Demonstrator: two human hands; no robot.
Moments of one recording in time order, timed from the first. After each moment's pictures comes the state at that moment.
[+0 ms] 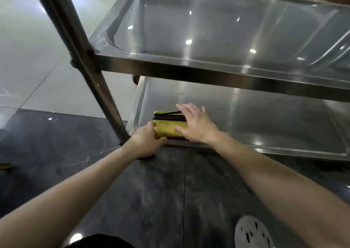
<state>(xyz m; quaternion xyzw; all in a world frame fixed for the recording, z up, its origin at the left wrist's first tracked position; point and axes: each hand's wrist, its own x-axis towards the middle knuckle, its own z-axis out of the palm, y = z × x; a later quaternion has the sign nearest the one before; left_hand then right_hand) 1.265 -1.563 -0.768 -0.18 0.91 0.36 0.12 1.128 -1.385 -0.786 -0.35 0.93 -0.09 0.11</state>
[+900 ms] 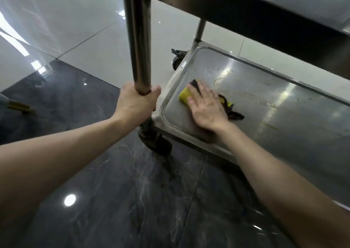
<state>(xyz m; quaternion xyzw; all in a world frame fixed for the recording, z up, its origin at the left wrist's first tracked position) 1.278 -1.618 -0.781 -0.39 0.70 0.55 -0.23 1.081 -1.486 -0.842 -0.42 0.90 -0.07 0.09</state>
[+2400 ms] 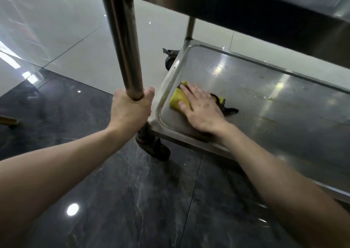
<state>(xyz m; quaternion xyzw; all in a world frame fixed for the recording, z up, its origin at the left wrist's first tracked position) 1.265 -1.597 -0.777 -0.40 0.68 0.56 -0.25 1.074 -1.468 -0.842 -0.45 0.88 -0.10 0.09</state>
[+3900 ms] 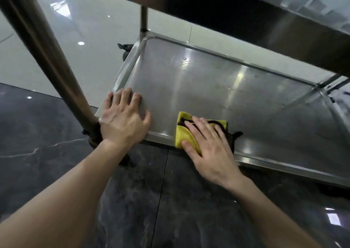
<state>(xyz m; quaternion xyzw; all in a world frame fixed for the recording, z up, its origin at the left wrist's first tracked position) 1.189 -1.558 -0.866 -0.23 0.96 0.08 -0.15 1.141 -1.295 -0.847 -0.37 0.93 -0.09 0.04</state>
